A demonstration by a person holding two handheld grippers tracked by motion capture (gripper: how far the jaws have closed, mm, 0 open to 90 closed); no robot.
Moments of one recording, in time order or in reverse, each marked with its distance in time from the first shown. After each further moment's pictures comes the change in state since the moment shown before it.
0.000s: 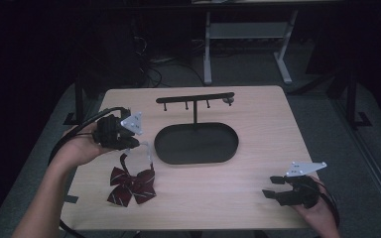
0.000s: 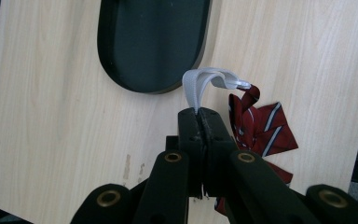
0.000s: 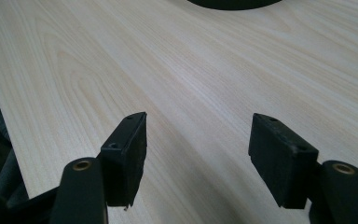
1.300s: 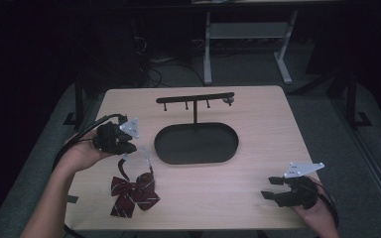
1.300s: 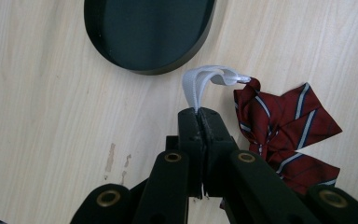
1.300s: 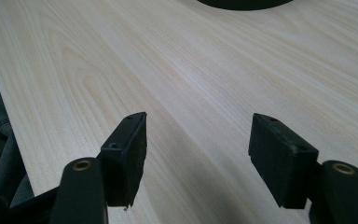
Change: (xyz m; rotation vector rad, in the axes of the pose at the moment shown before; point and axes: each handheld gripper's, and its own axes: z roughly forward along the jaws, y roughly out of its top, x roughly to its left) left arm 0.005 -0.026 0.032 0.013 -0.029 -0.082; right arm 0.005 0.003 0.002 0.010 0.001 -0.022
